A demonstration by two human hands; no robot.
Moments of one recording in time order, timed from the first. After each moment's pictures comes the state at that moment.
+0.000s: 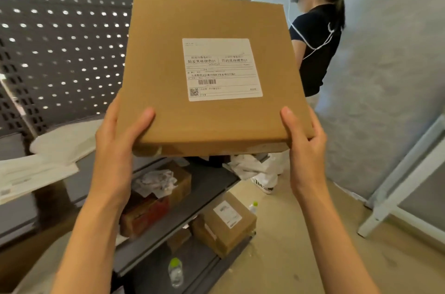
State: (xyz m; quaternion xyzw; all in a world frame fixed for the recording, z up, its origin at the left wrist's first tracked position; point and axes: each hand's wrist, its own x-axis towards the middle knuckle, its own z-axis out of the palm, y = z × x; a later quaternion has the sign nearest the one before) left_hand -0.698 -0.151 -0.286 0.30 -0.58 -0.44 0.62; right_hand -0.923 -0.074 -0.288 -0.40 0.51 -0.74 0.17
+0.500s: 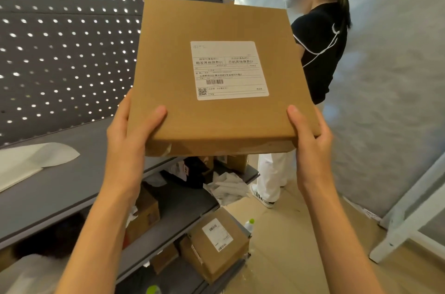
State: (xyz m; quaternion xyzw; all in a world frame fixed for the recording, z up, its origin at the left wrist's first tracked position) left_hand -0.846 -0.191 -0.275 0.31 -0.58 -0.41 0.62; right_hand -1.071 -0.127 -0.283 -0.40 0.49 -0.75 0.19
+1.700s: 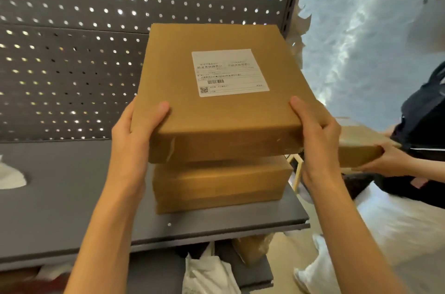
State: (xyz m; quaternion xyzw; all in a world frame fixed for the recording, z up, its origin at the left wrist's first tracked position) left_hand -1.005 -0.363 -0.239 0.47 -0.40 -0.30 0.73; right_hand -1.221 -0.423 -0.230 -0.47 0.43 -0.66 0.41
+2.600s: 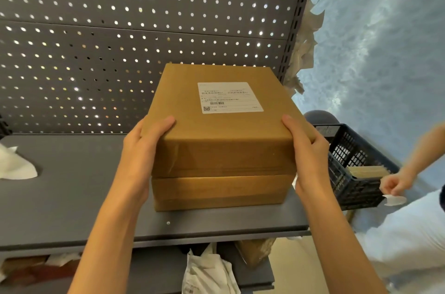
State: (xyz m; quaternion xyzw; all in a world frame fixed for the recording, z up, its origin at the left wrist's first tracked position) left_hand -1.009 -0.371 -0.251 0.55 -0.33 -0.34 0.68; right_hand -1.221 -0.442 -0.255 -0.44 0.46 -0.61 0.48
